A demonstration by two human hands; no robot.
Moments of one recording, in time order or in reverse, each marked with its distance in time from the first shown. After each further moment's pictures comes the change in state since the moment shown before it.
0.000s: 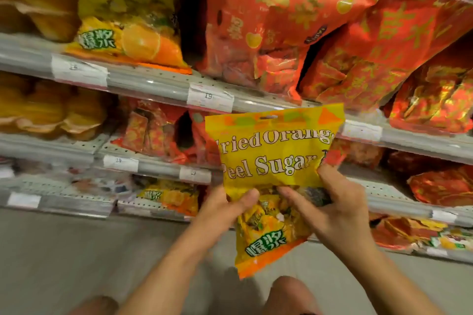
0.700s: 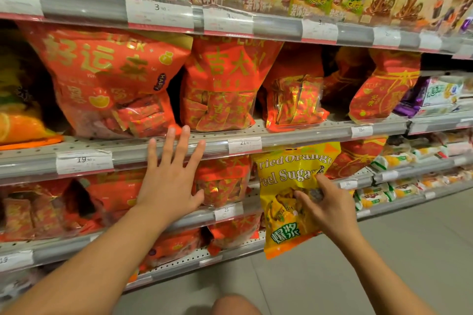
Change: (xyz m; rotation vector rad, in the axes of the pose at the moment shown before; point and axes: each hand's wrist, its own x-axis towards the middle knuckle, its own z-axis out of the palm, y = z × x) left_hand 0.117 0.060 0.077 1.982 0.119 0.751; right_hand -0.089 0.163 -0.123 -0.415 0.187 0.497
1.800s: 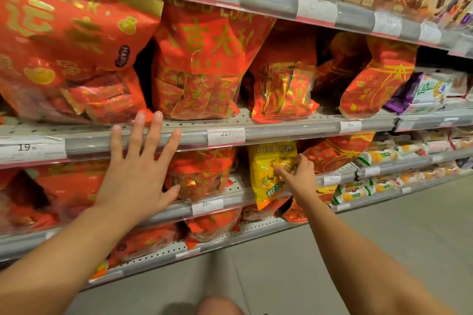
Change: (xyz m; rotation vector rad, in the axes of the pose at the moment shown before) left_hand 0.000 0.004 0.006 -0.005 0.064 0.010; right_hand 0.067 0.086 0.093 0.068 -0.205 0.554
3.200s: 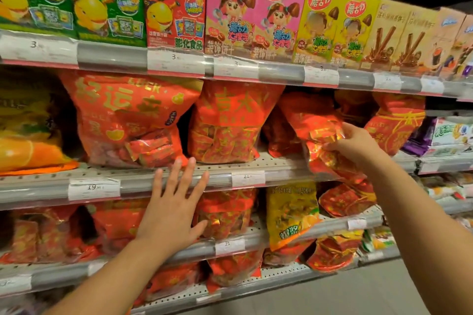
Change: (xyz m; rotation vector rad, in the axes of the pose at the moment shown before) left_hand -0.001 -0.006 -0.006 -0.022 -0.041 0.004; right_hand 0.027 -0.155 -0.186 -0.025 0.009 -0.122
